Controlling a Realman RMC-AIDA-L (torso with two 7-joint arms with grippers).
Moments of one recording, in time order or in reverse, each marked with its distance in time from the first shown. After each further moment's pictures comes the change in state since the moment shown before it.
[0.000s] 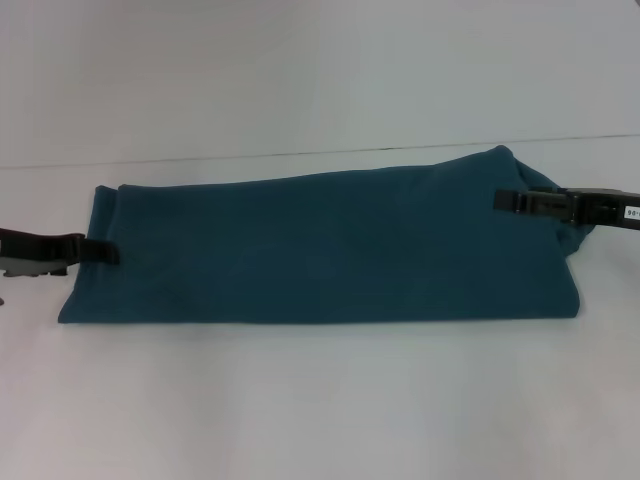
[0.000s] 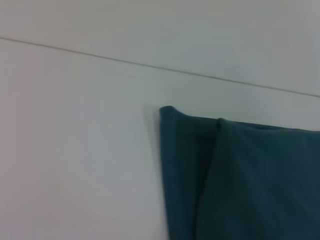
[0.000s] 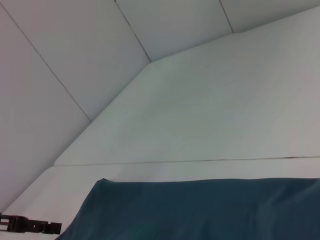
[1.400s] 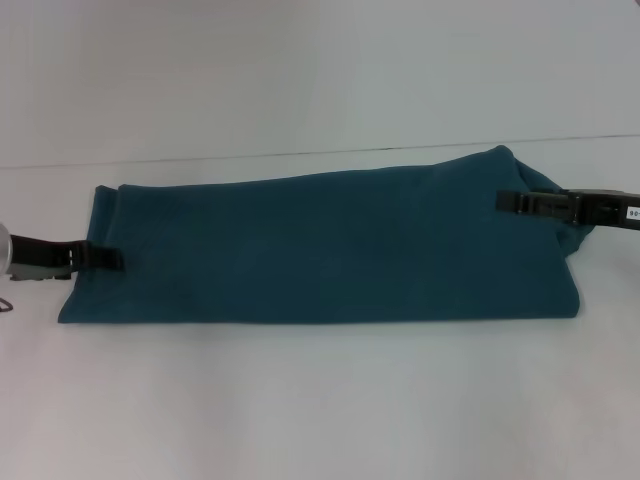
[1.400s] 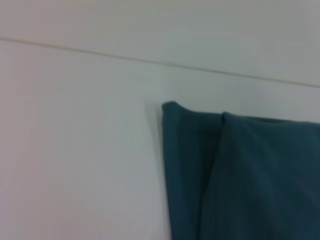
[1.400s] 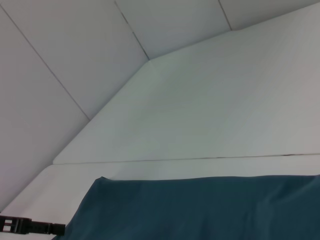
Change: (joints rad) left arm -0.015 -0.016 0.002 0.035 0.038 -0.066 0.008; right arm -0.002 -0.006 -0.009 -0.001 0.000 0.000 0.012
